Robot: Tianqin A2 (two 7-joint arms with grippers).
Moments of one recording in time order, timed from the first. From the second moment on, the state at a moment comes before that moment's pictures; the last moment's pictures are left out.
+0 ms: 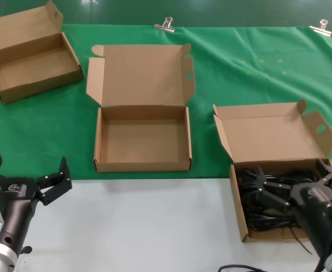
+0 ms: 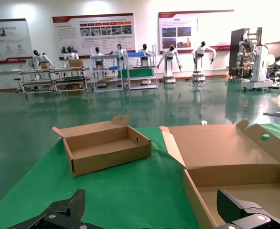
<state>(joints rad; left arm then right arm) 0.00 -0.30 1.60 -1.60 -1.80 0.00 0.00 0.03 0.31 -1.64 1.59 1.83 0.01 -0.04</state>
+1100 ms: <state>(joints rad) 0.00 -0.30 1.60 -1.60 -1.80 0.00 0.00 0.37 0.62 -2.18 1.59 2.33 0.40 -0.39</state>
